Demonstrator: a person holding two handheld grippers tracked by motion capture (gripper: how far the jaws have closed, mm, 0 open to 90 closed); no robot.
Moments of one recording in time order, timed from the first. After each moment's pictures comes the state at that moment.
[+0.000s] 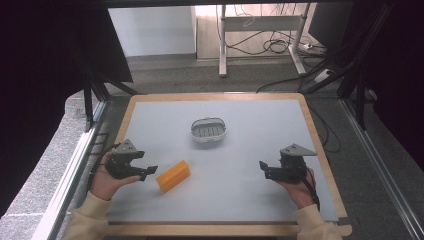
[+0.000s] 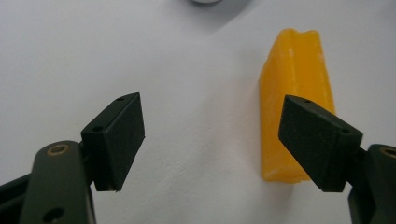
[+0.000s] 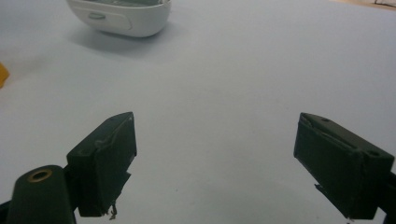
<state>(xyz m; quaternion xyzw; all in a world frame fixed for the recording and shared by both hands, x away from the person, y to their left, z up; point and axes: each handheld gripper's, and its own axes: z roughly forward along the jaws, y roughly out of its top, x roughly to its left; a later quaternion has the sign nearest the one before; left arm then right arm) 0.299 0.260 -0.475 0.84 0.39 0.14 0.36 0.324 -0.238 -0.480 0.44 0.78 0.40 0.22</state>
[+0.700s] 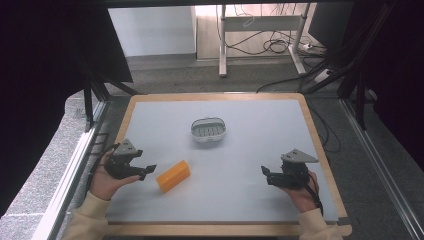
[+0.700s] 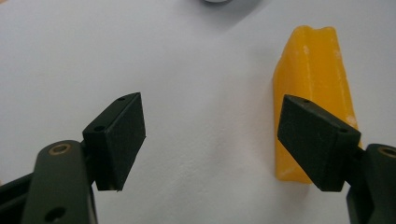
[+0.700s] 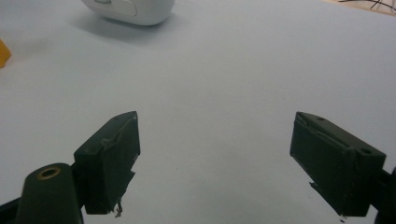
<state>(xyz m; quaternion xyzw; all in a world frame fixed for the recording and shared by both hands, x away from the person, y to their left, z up) 0.297 0.261 -0.474 0.84 0.39 0.16 0.35 0.309 -0.242 -0.482 0.42 0.79 0.39 0.24</state>
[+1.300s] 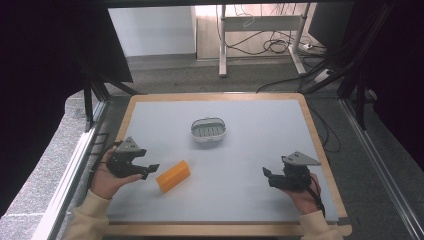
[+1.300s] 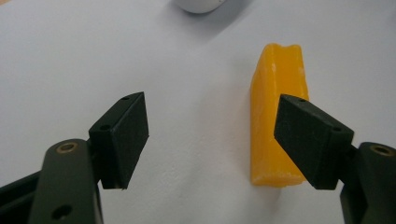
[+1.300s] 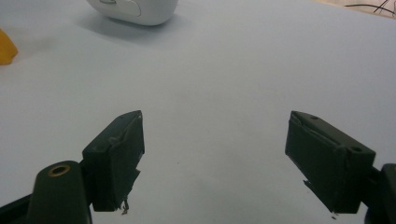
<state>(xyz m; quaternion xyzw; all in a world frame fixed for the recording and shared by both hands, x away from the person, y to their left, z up) 0.295 0.248 -0.454 0.84 0.38 0.15 0.35 0.303 -0.246 -0.484 0.41 0.79 0.39 0.24</state>
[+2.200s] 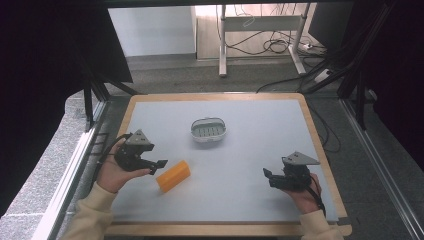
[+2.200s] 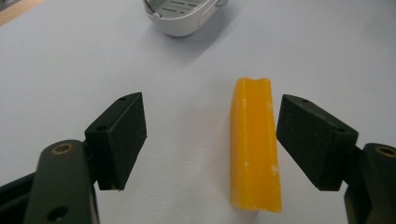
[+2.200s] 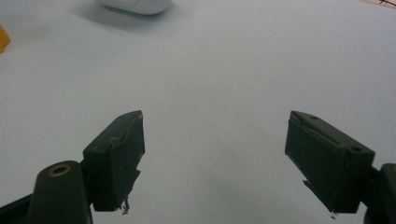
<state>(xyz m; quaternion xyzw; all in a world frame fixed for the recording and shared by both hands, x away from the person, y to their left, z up) 0.303 0.220 -0.426 0.86 0.36 0.14 0.34 0.306 -0.248 -0.488 0.41 0.79 0.38 0.24</state>
